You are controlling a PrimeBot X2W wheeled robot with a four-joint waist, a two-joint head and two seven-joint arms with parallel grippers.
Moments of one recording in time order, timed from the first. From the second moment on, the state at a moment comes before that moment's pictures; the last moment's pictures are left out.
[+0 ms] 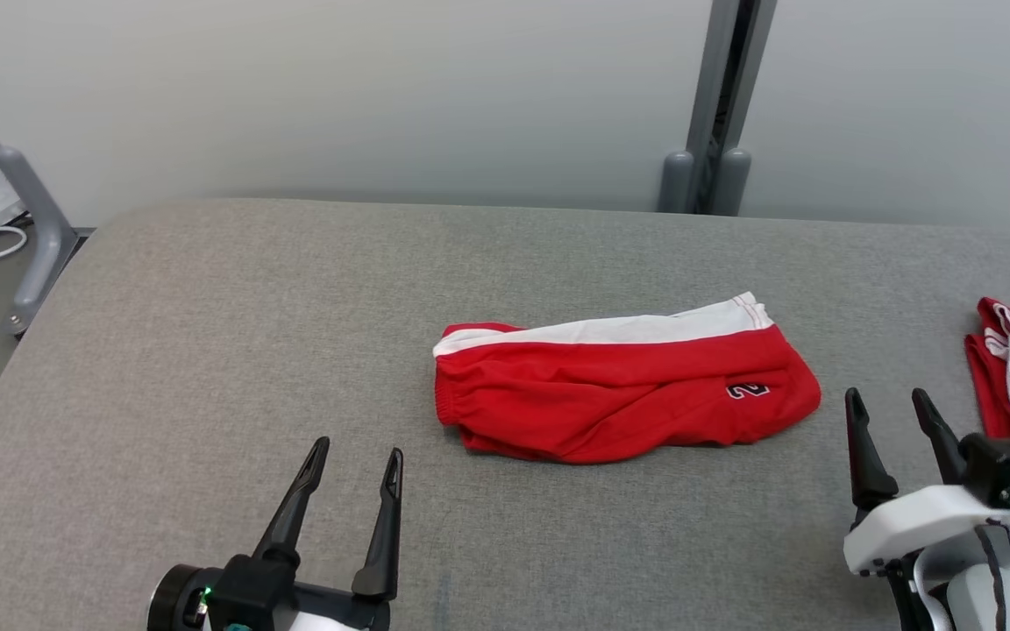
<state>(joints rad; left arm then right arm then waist) 0.08 0.05 -0.24 0.03 -0.15 0.04 -0.26 -0.21 -0.09 -0.01 0.49 0.18 0.13 -0.25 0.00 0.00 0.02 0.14</state>
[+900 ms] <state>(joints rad) 0.04 0.05 -0.34 0.06 -0.16 0.02 -0.26 -0.62 -0.20 0.05 1.04 0.35 0.13 -0.03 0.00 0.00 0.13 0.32</state>
